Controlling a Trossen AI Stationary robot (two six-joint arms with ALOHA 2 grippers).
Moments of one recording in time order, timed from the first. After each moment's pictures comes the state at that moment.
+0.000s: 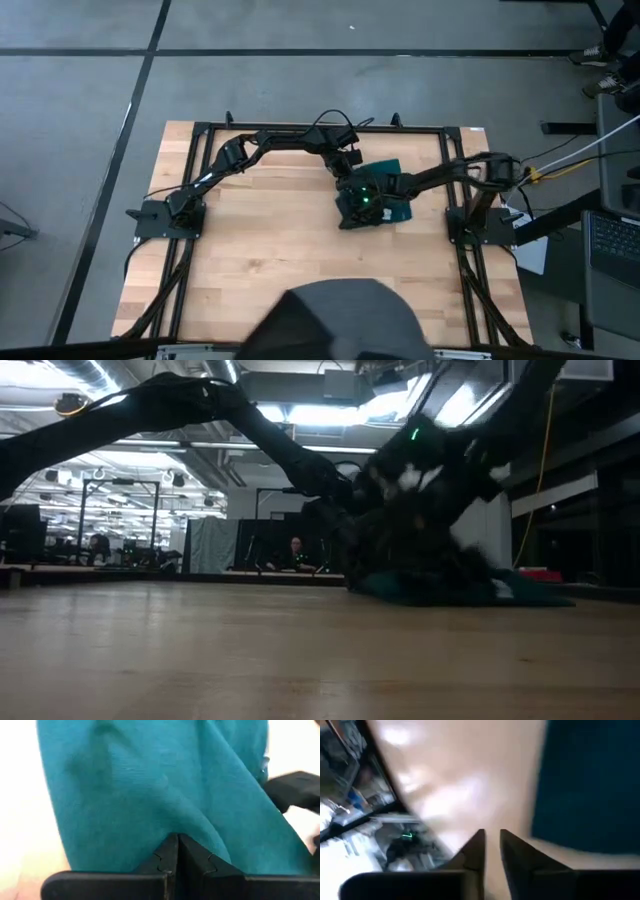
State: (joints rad) left arm 0.46 2.55 1.94 -0.56 0.62 0.09; right arm -0.16 1.79 0.75 0.23 -0.60 1.38
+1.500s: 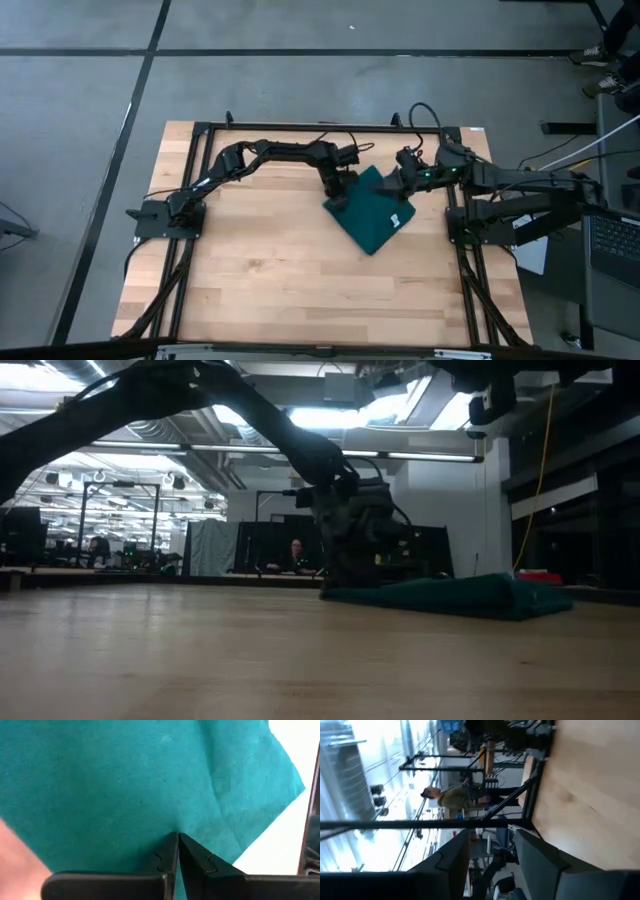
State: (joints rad) left arm 0.34 2.49 1.87 -0.79 0.65 -0.06; right arm -0.13 0.92 0.70 0.11 -0.31 1.52
